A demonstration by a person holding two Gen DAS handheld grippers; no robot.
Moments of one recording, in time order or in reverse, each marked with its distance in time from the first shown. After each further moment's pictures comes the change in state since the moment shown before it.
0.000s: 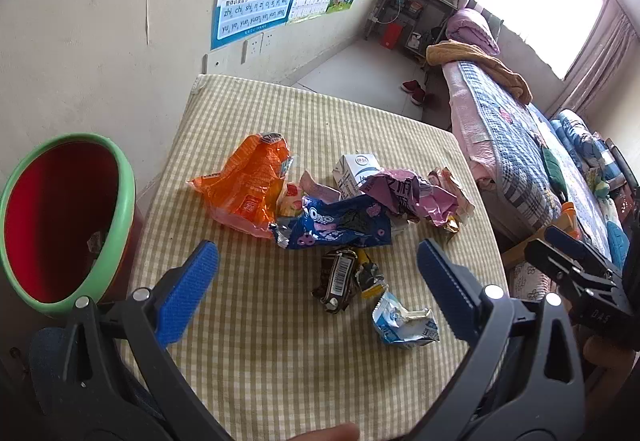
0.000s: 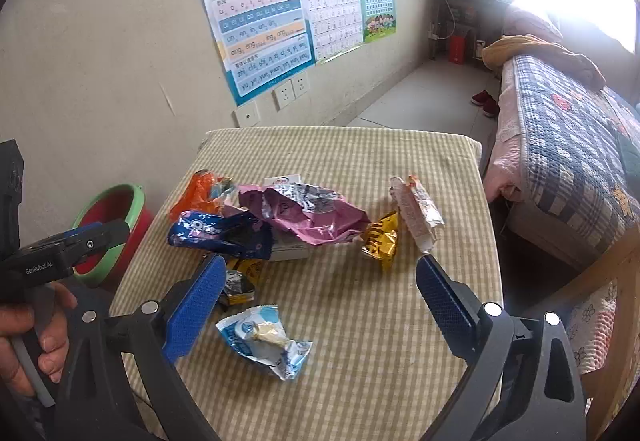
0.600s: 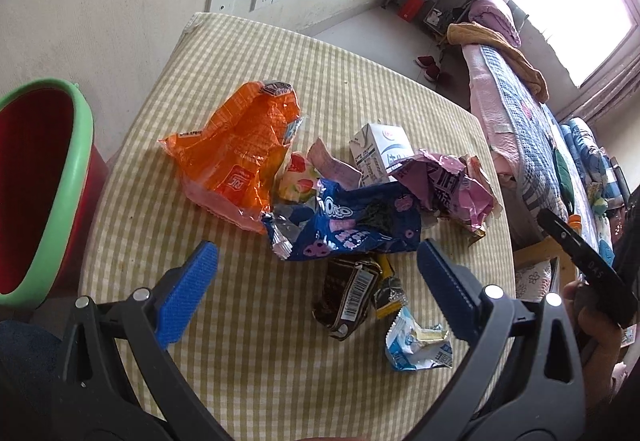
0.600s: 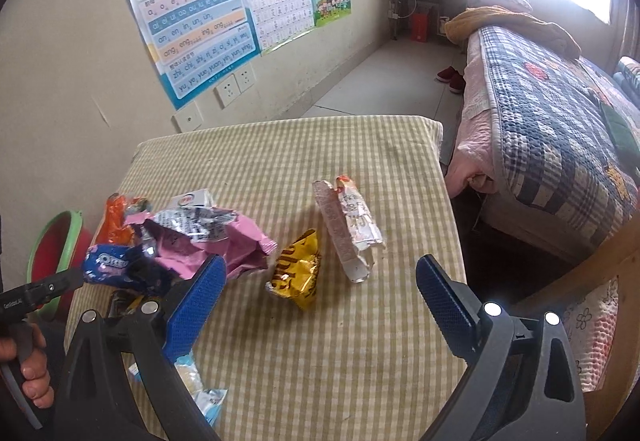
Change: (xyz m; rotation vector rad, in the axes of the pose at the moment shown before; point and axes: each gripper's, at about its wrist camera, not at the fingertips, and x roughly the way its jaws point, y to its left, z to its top) left arm 0.075 0.022 0.003 -0.120 0.150 -0.023; right arm 0.068 -0.079 0.020 0.099 0.046 -0.096
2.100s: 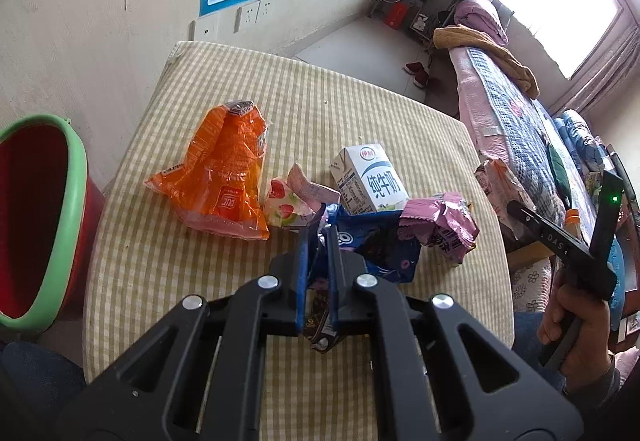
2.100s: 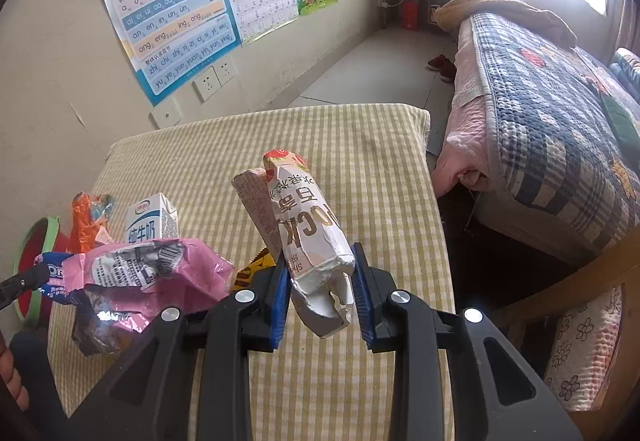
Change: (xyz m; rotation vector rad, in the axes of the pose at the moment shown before) left arm -0.019 -0.021 0.009 0.074 -0.076 0.001; right arm 0.021 -0.020 0.006 0.007 0.026 -0.018
